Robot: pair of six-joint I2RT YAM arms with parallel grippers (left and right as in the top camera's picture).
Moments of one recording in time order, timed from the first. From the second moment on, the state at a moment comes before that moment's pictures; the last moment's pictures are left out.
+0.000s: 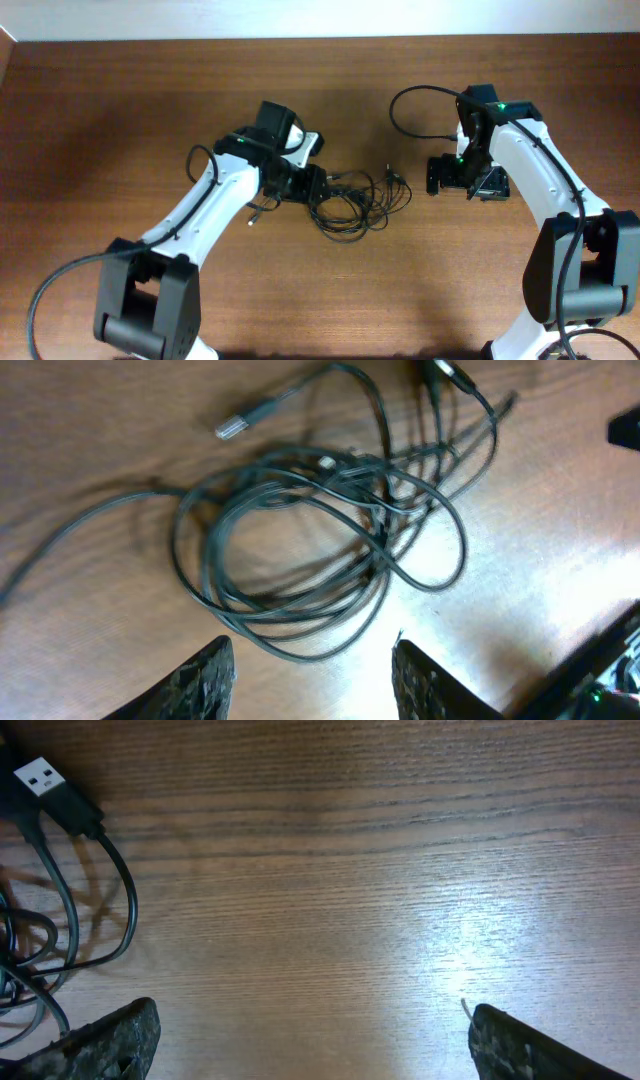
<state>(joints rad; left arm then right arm) -0.35 1.74 1.26 -0.79 0.44 -0.14 0.09 1.87 1.42 -1.16 -0.02 0.21</state>
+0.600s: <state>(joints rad) -0.71 1.73 1.26 -0.72 0.12 -0.40 0.09 1.87 1.42 -1.16 -0.02 0.21</state>
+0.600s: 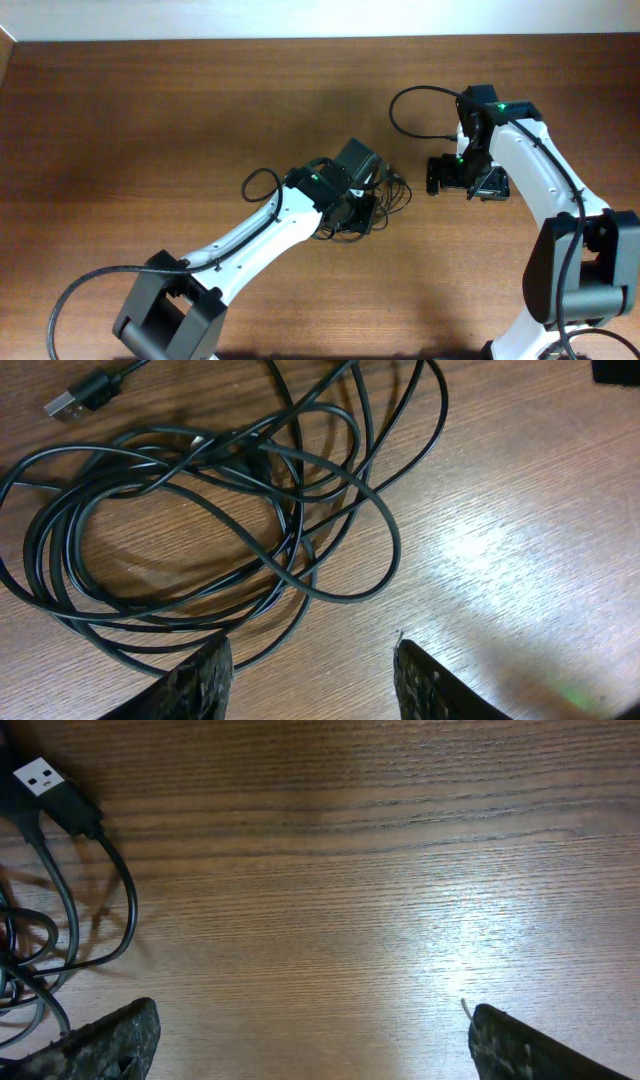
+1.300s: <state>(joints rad) -0.78 1.85 1.25 -0.66 0.12 -0.45 0.09 1.87 1.42 -1.16 -0.02 0.21</state>
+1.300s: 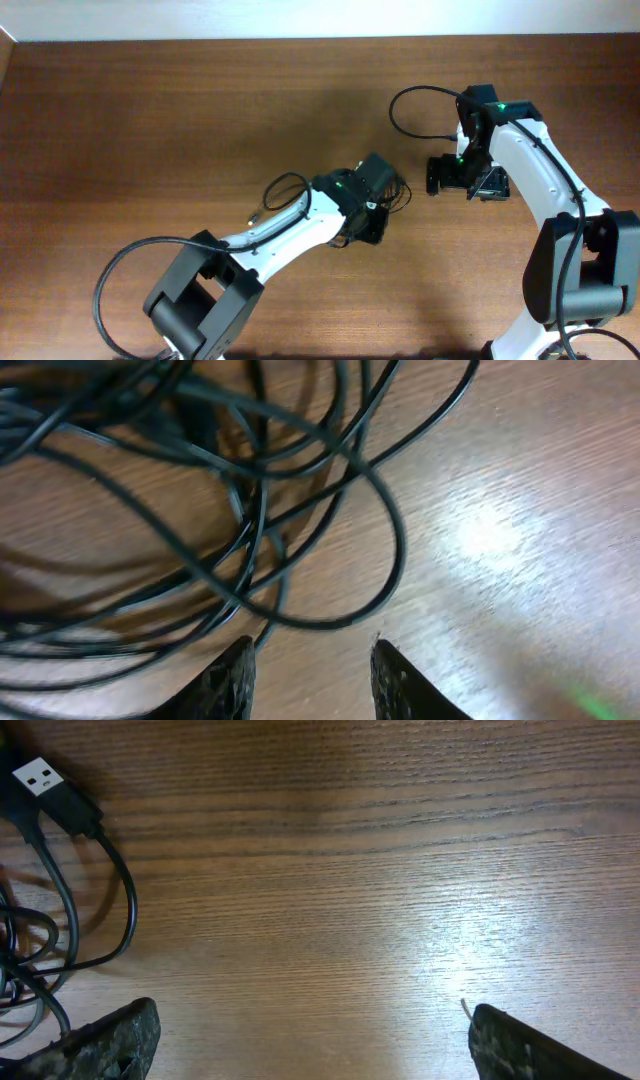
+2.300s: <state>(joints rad) -0.55 1.98 1.27 -0.72 -0.03 -0.50 0.09 1.87 1.42 -1.16 -0.02 0.21</state>
